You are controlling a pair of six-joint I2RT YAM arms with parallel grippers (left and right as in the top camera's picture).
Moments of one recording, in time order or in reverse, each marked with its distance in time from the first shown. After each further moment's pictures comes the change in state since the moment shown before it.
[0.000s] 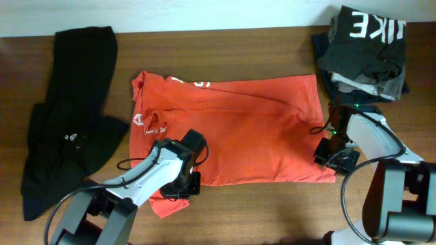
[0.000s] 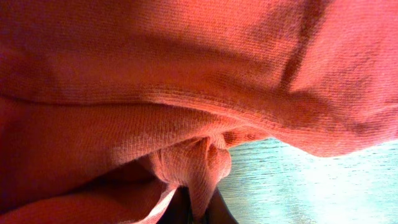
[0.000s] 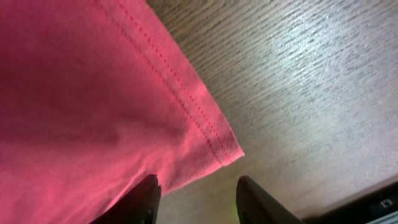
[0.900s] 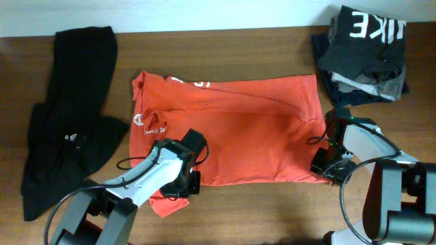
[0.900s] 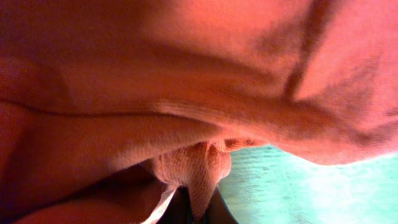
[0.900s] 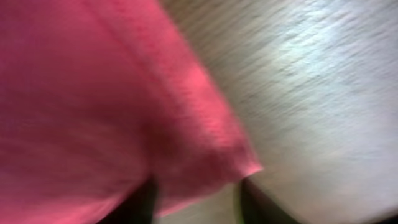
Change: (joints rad) left arm 0.000 0.000 0.000 0.013 -0.024 0.000; right arm 0.000 -0.011 -0.137 0.127 -0.028 0.023
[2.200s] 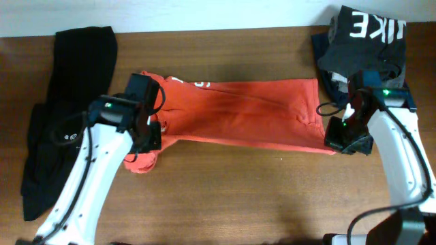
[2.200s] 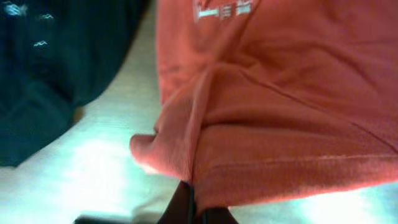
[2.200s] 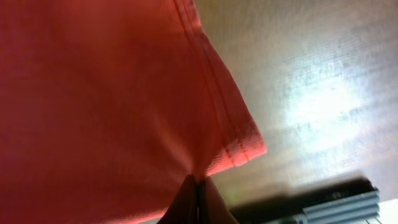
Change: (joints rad) left arm 0.294 -0.177 0.541 -0.460 -0.251 0.167; right arm 0.002 -0.184 0.425 -0.410 -0.062 -0.223
